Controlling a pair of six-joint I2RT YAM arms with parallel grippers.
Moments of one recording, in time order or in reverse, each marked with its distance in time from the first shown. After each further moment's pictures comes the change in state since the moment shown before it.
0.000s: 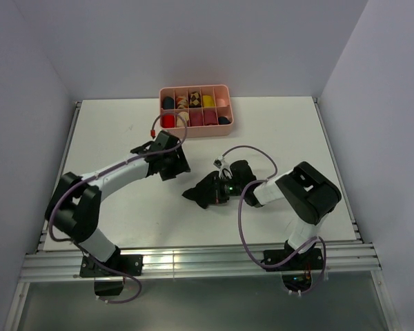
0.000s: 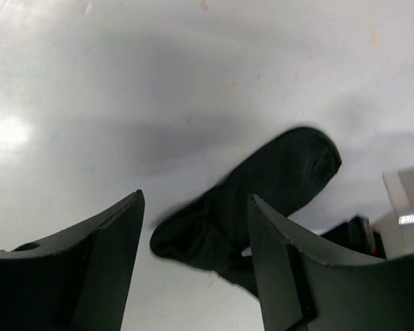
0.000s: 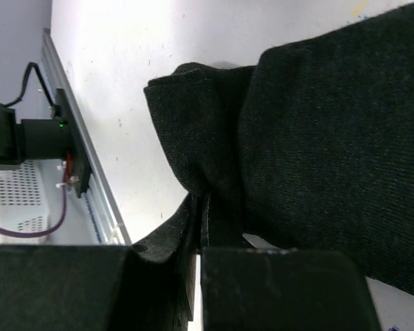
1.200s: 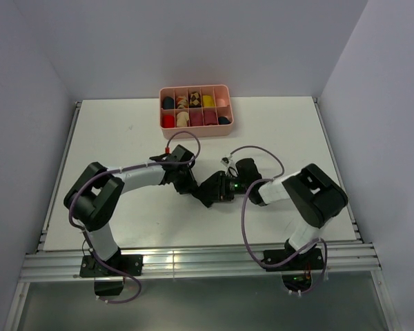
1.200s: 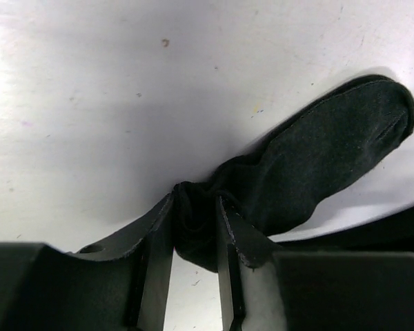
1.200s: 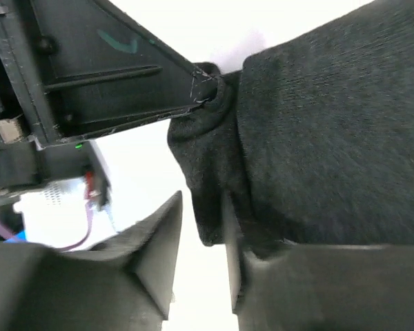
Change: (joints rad) left arm -0.107 0.117 -0.086 0.086 0.090 -0.157; right arm -0.064 -0.024 -0.017 -0.027 -0.027 0.126
